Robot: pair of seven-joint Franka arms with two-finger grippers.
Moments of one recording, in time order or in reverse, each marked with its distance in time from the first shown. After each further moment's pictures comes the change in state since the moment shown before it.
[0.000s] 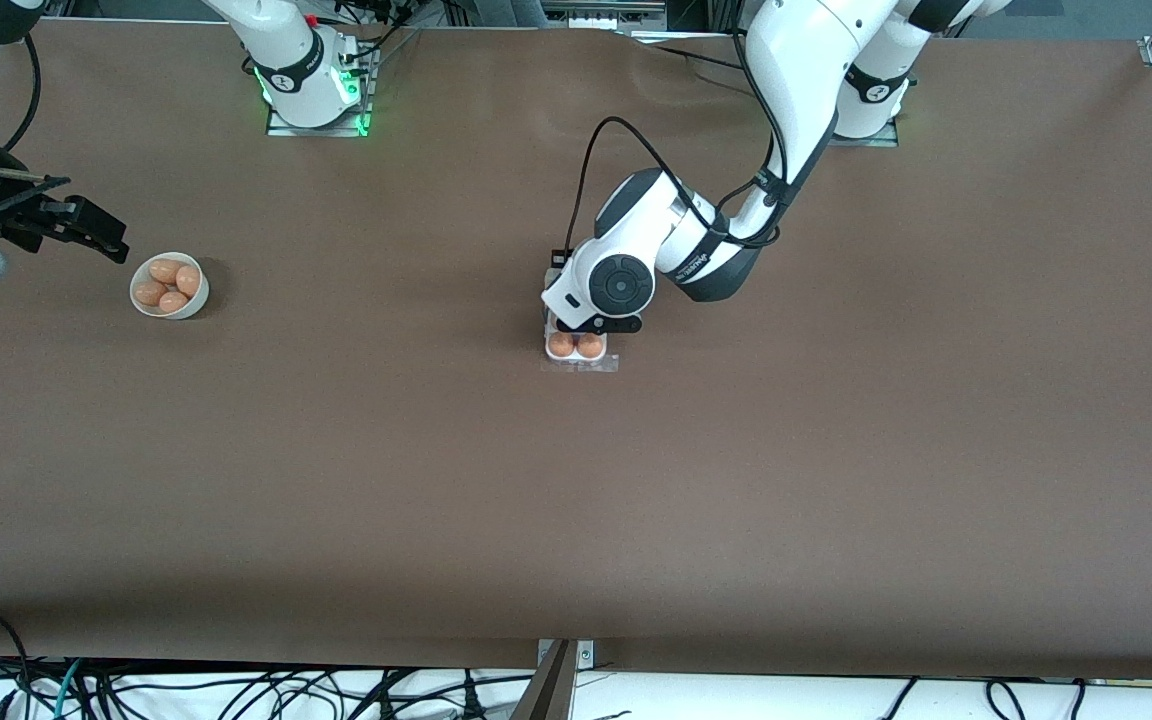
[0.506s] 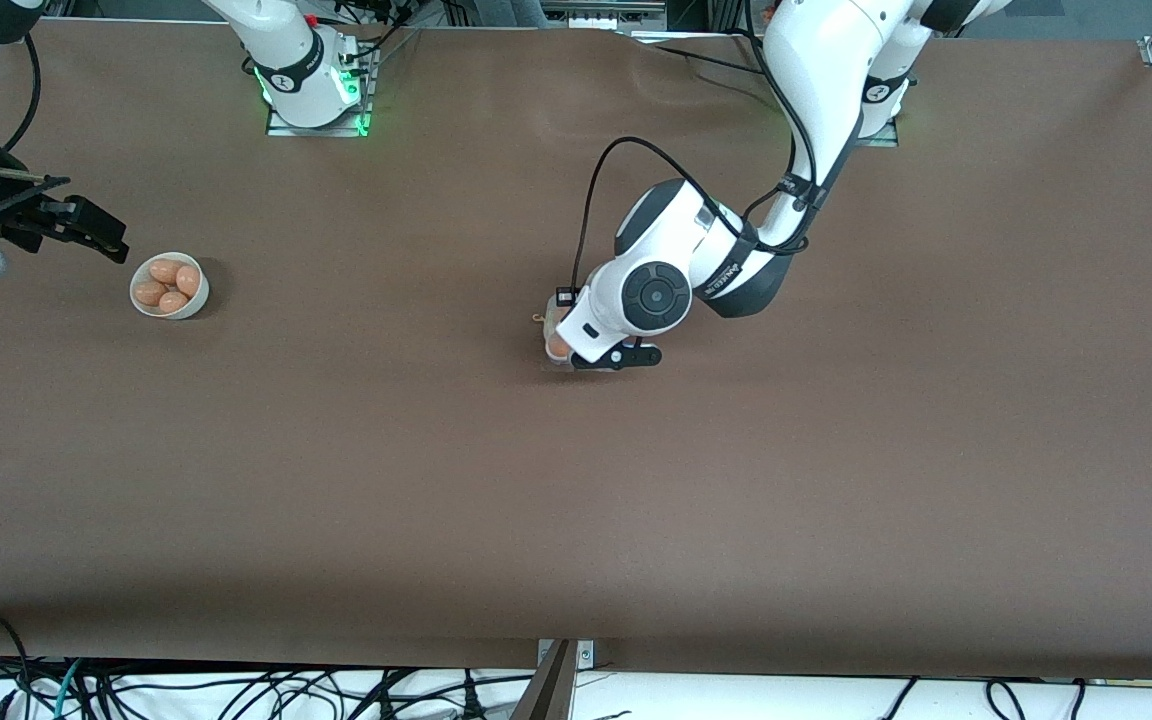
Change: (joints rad) left arm 0.007 0.000 0.086 0.106 0.004 0.041 0.000; right arm 0.000 0.000 0.000 0.001 0.000 0.000 0.000
